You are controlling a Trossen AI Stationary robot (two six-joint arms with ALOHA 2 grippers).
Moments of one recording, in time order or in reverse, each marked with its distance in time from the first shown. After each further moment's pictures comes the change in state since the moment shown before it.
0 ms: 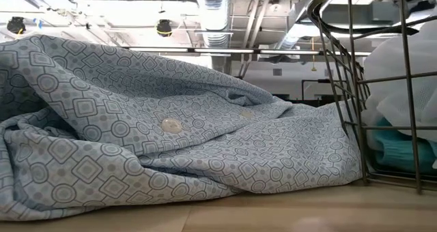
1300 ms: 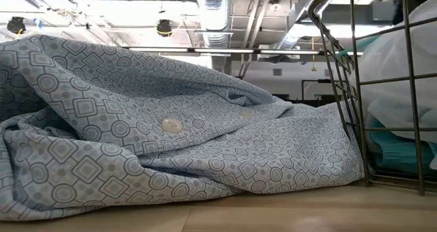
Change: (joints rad) left arm 0.000 0.000 0.000 0.006 0.001 0.007; right arm -0.026 -0.315 0.200 -0.089 0.190 -0.010
